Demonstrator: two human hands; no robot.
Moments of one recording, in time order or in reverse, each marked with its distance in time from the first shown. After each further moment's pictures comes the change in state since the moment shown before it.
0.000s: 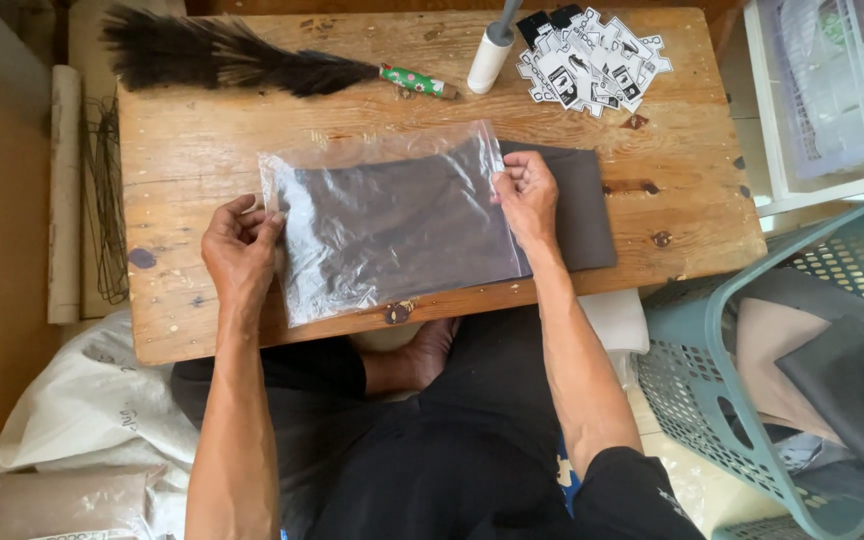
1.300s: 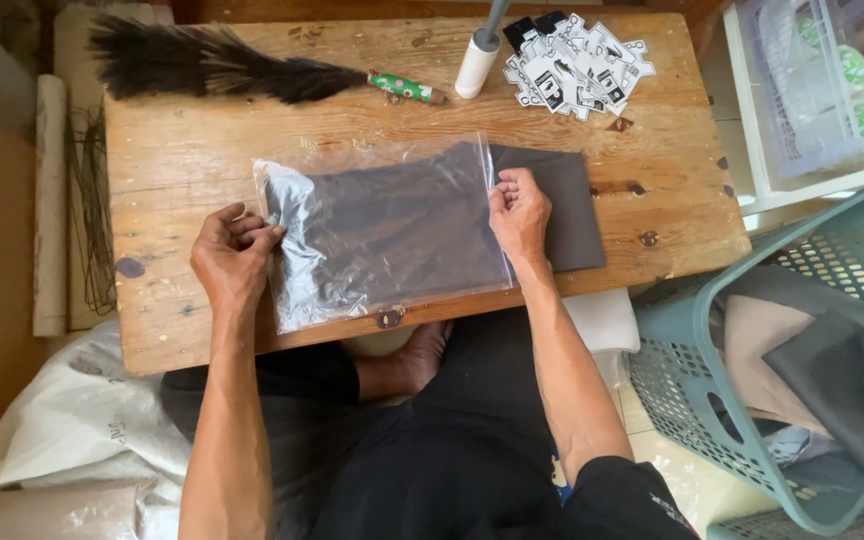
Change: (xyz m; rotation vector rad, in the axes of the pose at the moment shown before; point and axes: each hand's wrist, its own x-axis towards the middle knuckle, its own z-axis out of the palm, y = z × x) left_hand -0.001 0.001 0.004 0.023 -0.003 0.005; right_hand -0.011 0.019 -0.014 -0.442 0.118 -0.276
